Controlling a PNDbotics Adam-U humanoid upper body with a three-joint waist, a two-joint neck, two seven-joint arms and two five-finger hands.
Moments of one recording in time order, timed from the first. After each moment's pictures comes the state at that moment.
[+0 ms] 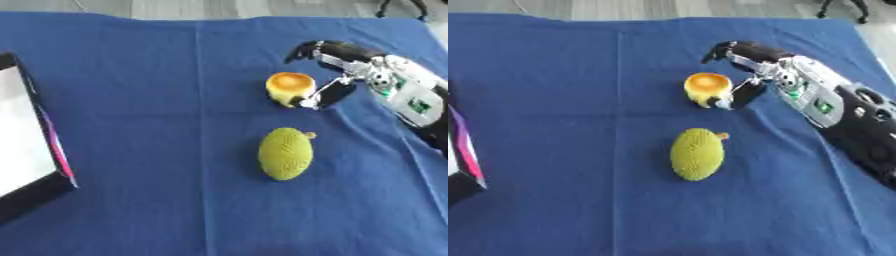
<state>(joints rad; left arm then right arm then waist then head) -0.82 0.60 -0.10 -1.39 -0.10 0.22 -0.09 -0.15 -1.03 -0.03 -1.69 0.40 -0.03 0.26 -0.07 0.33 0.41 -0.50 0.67</state>
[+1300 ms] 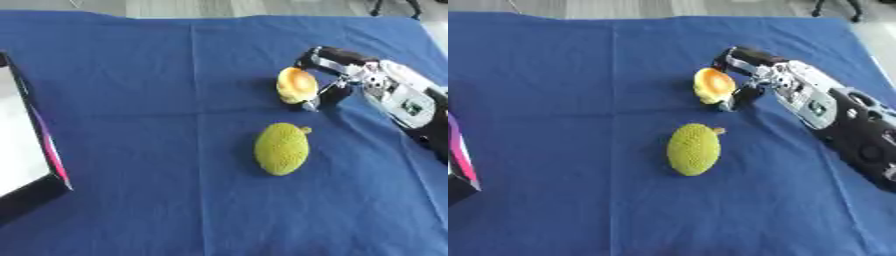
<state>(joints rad) -0.81 0.60 -0.11 -1.38 -0.11 0.21 -0.10 -0.15 -1.03 -0.02 -1.66 0.31 0.01 0.25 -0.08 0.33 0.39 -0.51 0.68</state>
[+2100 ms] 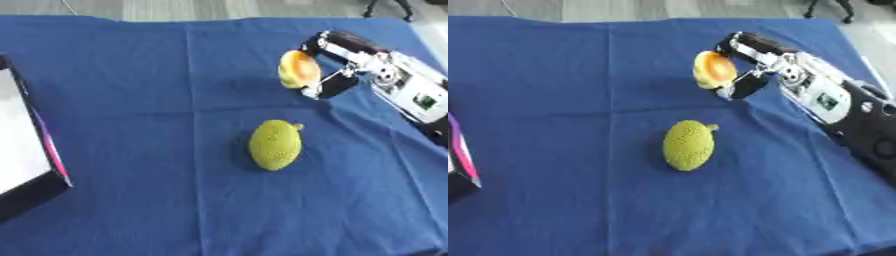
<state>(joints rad) -0.79 0.60 -0.13 -1.37 -0.12 0.20 -0.10 -0.12 -1.04 -0.03 -1.77 0.20 0.06 0.16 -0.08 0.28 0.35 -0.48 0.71</state>
